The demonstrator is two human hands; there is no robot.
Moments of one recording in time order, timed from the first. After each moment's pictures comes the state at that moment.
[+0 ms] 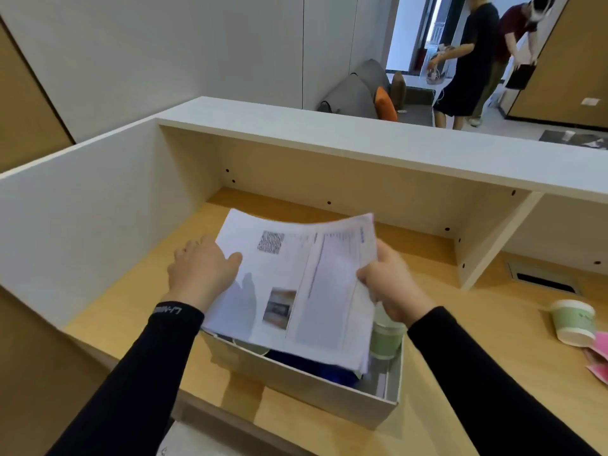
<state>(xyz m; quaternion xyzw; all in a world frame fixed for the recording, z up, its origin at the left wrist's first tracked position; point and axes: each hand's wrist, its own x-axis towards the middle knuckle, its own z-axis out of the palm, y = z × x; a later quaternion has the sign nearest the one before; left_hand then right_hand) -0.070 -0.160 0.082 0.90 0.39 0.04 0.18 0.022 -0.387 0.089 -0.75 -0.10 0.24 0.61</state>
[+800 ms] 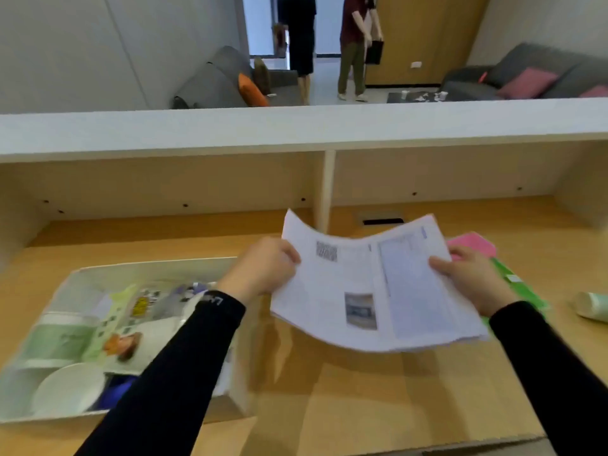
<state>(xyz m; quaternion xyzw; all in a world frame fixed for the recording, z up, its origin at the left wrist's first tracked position) 0.043 -0.435 0.081 0.95 0.00 -0.09 0.30 0.038 -0.729 0.060 -0.83 0.19 0.03 0.53</state>
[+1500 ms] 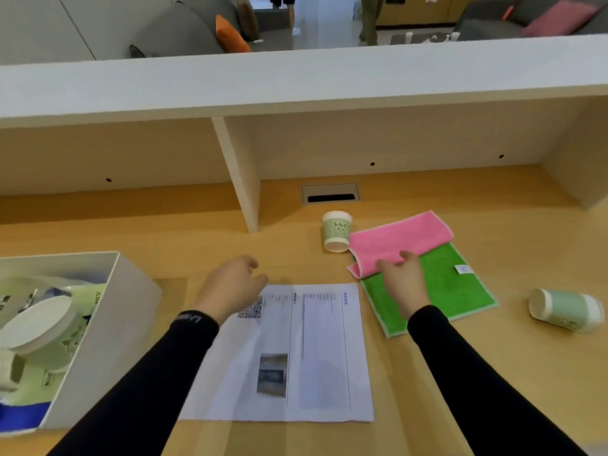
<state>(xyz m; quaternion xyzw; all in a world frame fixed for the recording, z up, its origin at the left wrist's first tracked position) 0.085 -0.573 0.000 0.95 0.11 -0.16 0.22 0.109 -0.825 -0.045 -0.80 0.24 0.07 0.55</state>
